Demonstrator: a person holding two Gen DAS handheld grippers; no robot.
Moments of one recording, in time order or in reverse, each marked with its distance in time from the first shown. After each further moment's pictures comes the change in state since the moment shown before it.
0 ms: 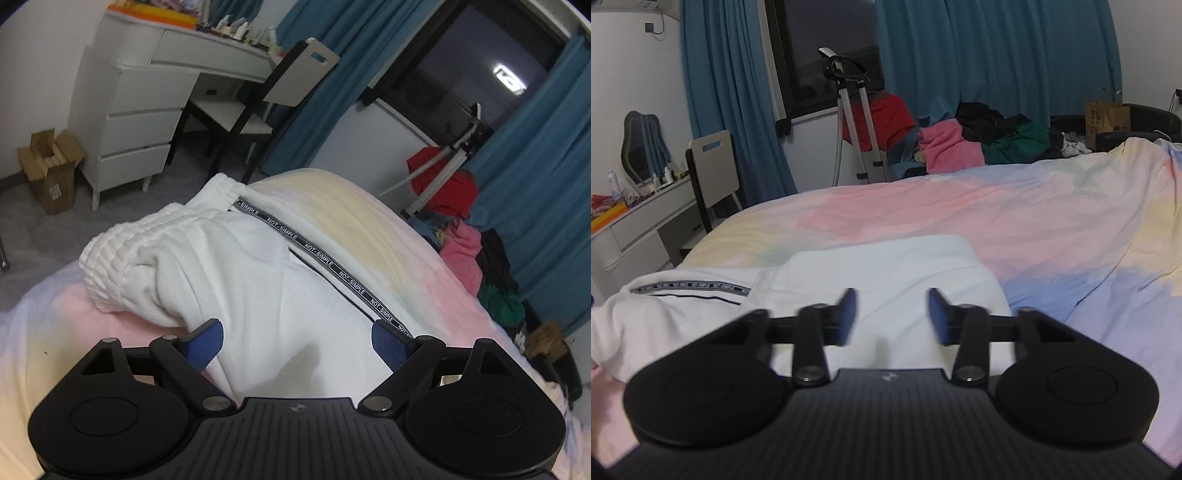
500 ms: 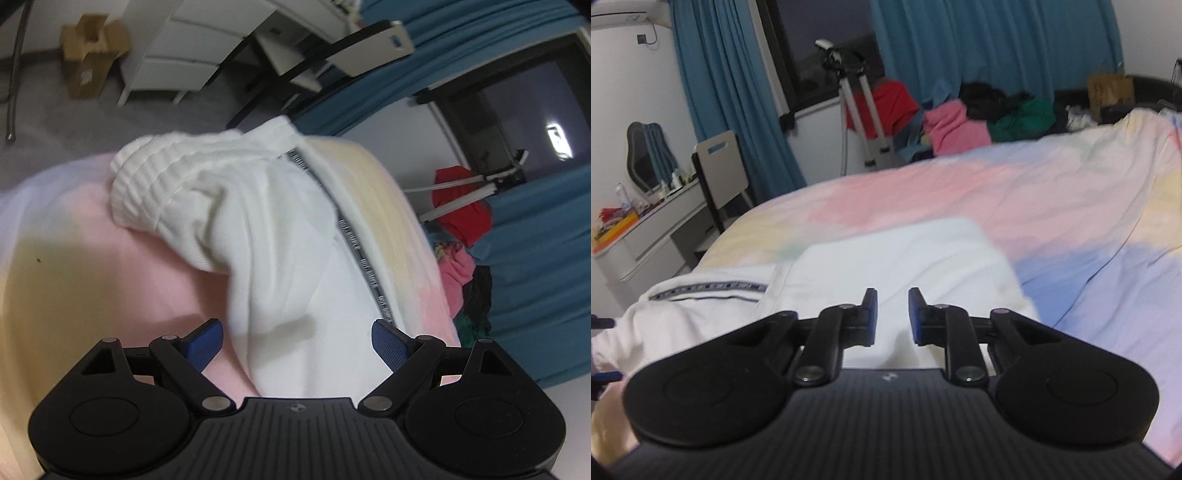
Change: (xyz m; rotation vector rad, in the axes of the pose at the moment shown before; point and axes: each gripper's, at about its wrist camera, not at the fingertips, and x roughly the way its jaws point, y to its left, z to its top) left arm 0.032 0.056 -0.003 -0.371 0.145 -0.042; right arm 0.002 0.002 0.000 0.078 0.070 0.062
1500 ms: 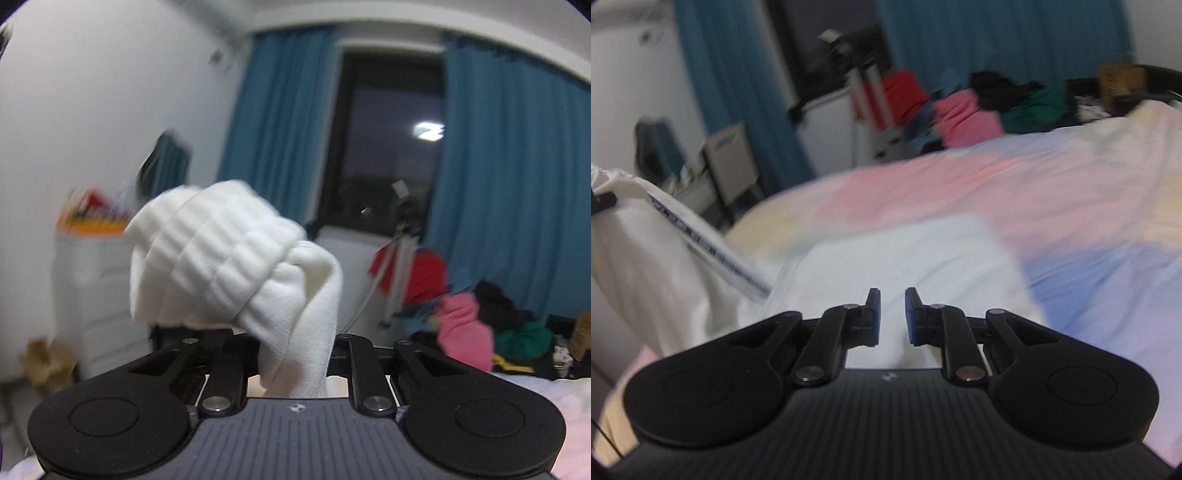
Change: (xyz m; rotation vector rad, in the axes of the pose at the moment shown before) left arm -0.021 -0.235 -0.147 0.827 -0.725 0.026; right arm -0.009 -0.016 0.018 0.039 0.008 0.016
